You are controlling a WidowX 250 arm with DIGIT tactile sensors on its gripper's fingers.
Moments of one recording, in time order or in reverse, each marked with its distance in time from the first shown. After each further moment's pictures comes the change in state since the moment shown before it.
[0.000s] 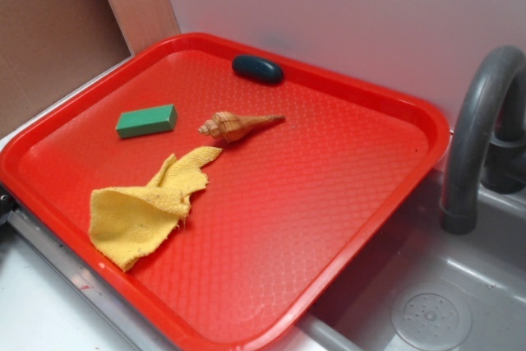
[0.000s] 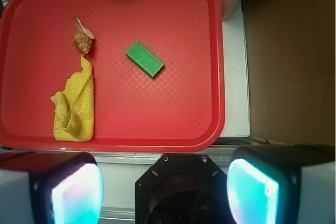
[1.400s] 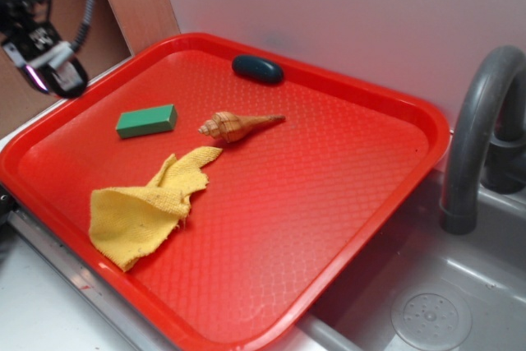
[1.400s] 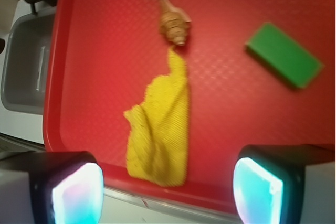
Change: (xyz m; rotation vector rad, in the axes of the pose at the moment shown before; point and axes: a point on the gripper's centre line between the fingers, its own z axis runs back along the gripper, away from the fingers) arm 0.024 -0.111 -0.116 -0.339 0.045 -0.067
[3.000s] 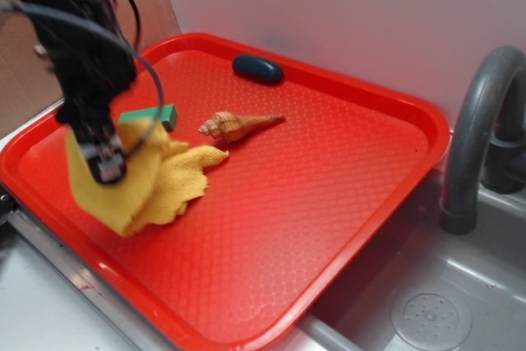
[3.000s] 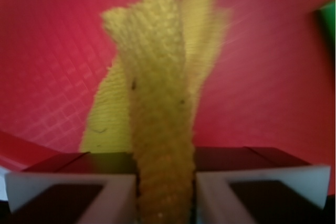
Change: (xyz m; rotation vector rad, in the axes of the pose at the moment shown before) arm -0.006 -0.016 -0.026 0.331 0.153 -0.177
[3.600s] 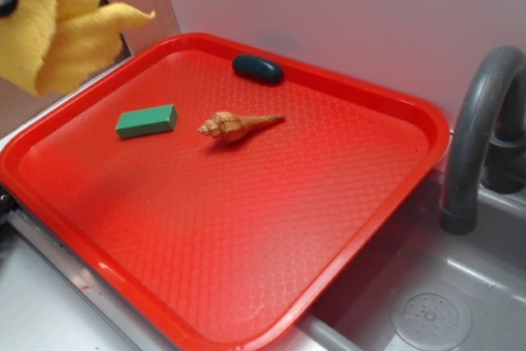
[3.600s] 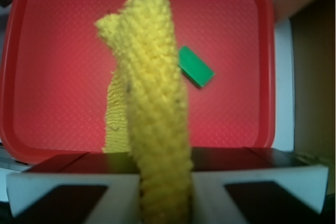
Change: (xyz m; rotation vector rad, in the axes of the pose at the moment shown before) arm -0.029 0.062 0.114 -0.011 -0.130 0.291
